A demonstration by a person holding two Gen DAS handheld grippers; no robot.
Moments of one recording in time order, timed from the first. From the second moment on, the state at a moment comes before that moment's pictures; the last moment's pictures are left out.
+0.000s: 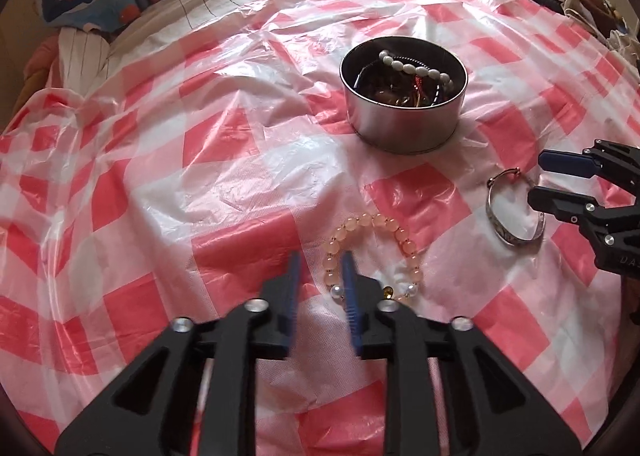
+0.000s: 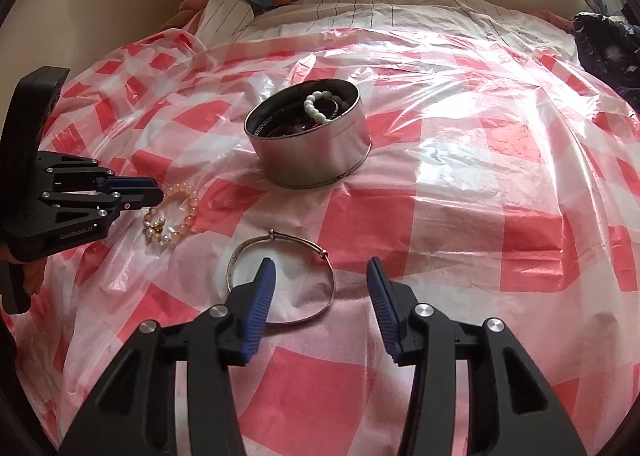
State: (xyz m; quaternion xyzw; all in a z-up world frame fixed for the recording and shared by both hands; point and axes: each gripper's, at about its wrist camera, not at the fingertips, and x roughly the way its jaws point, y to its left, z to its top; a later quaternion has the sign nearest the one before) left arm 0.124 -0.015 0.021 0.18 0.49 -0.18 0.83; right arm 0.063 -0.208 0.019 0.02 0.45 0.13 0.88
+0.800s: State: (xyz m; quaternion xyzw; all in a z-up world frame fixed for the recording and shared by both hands) left arm 0.112 -0.034 0.029 0.22 0.46 -0.20 0.84; right arm 0.063 -0.211 0.021 0.08 0.45 0.19 0.87
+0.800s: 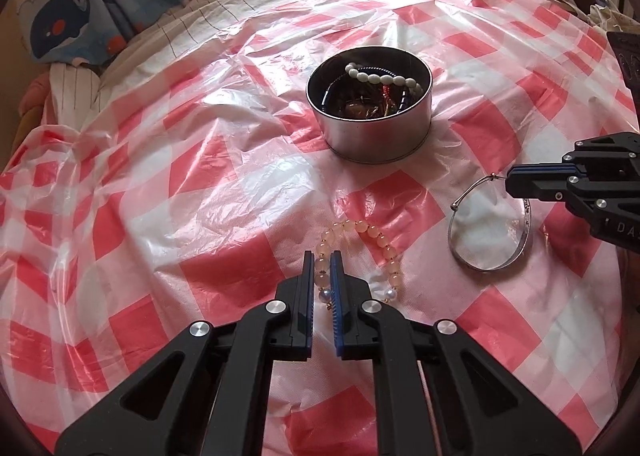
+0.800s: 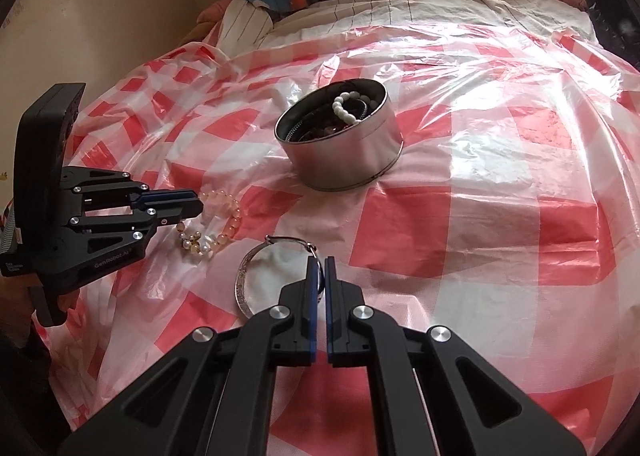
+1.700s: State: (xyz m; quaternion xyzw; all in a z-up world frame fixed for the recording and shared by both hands) left arm 0.119 0.000 0.056 0.12 0.45 -0.21 0.86; right arm 0.062 -0.217 0.023 0.08 0.44 0.17 0.88
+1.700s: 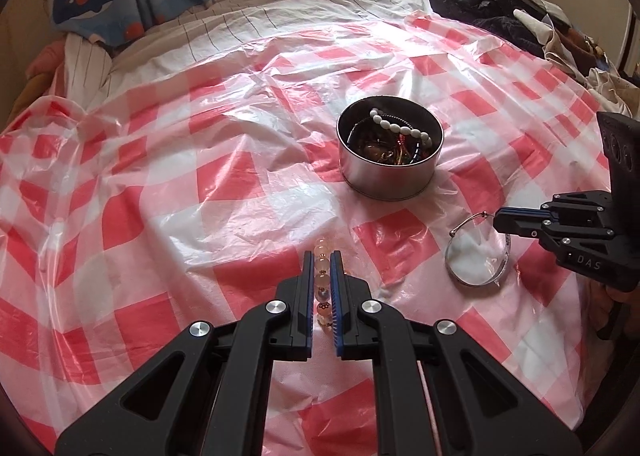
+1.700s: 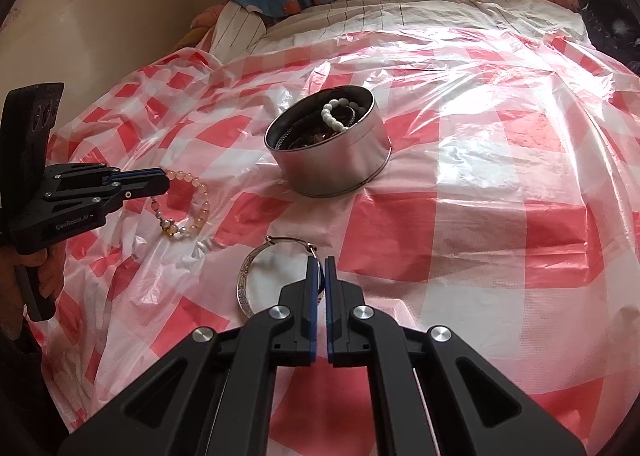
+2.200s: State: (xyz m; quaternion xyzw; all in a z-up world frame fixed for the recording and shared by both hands) left arm 0.125 -0.014 0.017 0.20 0.50 -0.17 0.83; right arm 0.065 -0.199 0.007 0.02 0.47 0.15 0.87
